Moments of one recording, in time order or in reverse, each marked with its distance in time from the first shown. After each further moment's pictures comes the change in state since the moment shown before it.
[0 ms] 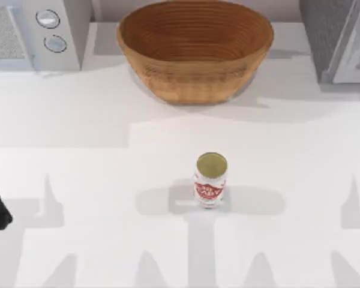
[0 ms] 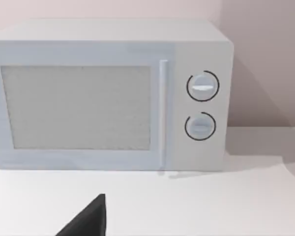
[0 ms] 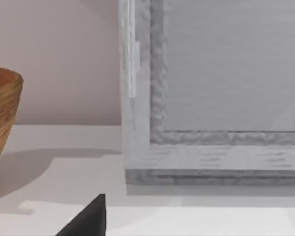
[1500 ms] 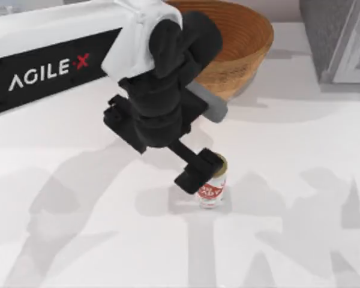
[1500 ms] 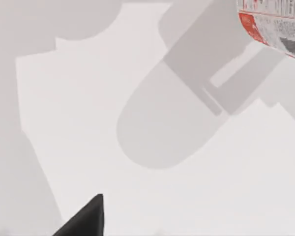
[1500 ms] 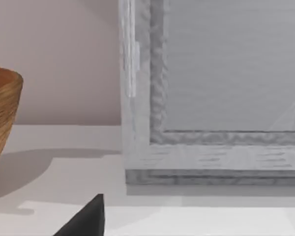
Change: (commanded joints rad) left arm -0.708 1.950 1.590 -1.147 0.015 0.098; right arm 0.000 0.000 0.000 0.000 0.000 0.000
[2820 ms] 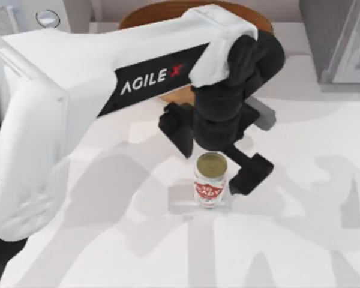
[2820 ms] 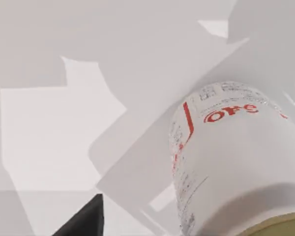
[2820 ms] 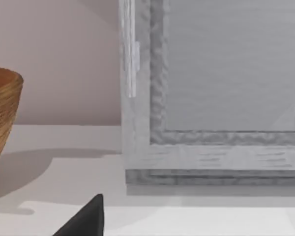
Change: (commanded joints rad) left arm -0.096 0.323 0.330 -0.070 -0.012 -0.087; right arm 0.000 0.000 0.000 0.000 0.000 0.000
